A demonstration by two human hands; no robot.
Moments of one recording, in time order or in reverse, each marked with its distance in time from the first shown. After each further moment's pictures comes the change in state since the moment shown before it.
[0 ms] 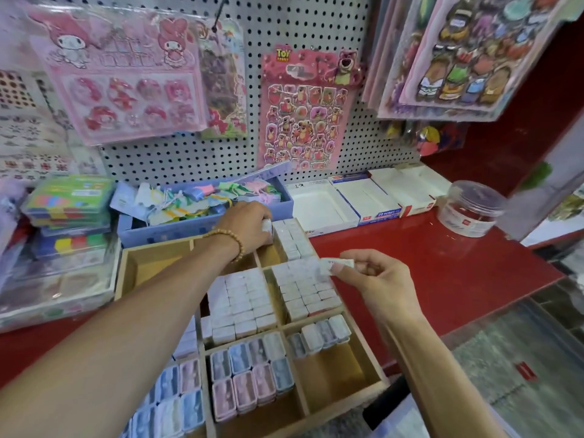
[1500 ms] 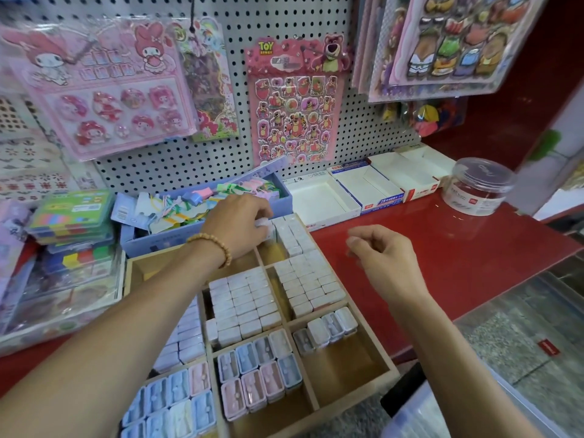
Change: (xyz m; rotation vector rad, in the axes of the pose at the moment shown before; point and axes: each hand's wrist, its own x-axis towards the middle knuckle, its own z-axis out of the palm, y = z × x) left_hand -0.023 0.010 -0.028 -0.013 0.077 0.077; right_hand 0.007 -0.012 -0.001 -0.105 0.064 -0.051
